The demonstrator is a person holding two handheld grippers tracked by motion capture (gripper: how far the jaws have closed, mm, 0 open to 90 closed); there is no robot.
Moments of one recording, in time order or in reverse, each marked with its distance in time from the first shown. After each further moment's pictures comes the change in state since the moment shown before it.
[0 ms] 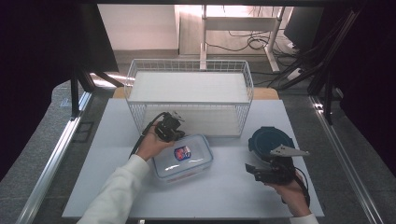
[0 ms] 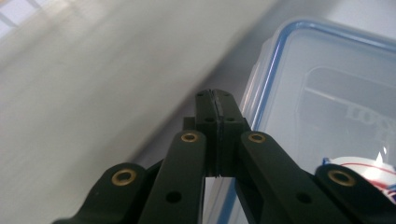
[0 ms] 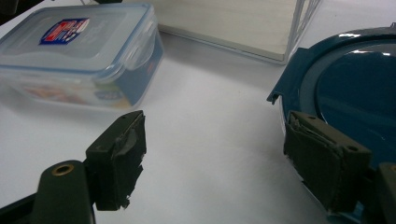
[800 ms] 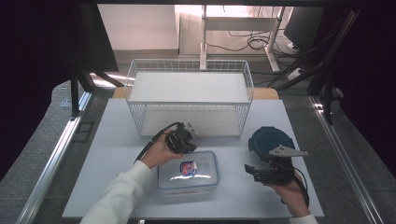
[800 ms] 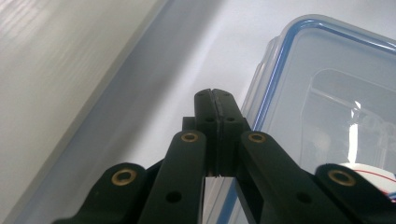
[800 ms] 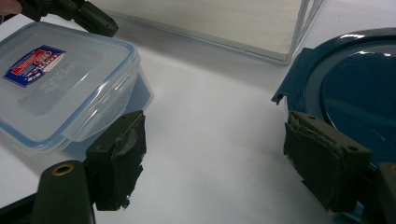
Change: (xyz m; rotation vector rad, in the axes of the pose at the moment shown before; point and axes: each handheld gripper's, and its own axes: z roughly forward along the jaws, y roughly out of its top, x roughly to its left) left arm -0.046 0.005 0.001 0.038 -0.141 0.151; right arm 0.003 0.000 0.001 0.003 0.000 -0.007
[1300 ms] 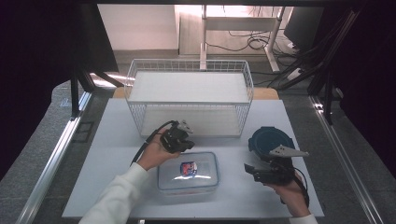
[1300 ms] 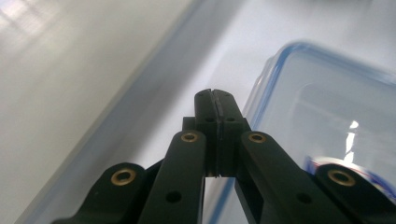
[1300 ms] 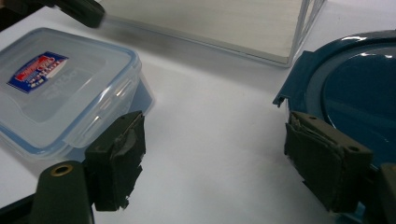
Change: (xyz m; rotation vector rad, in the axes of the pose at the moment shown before) left arm -0.001 -0.009 -0.029 -0.113 0.037 -0.055; right arm 0.000 0.000 -0.001 -0.013 0.005 0.009
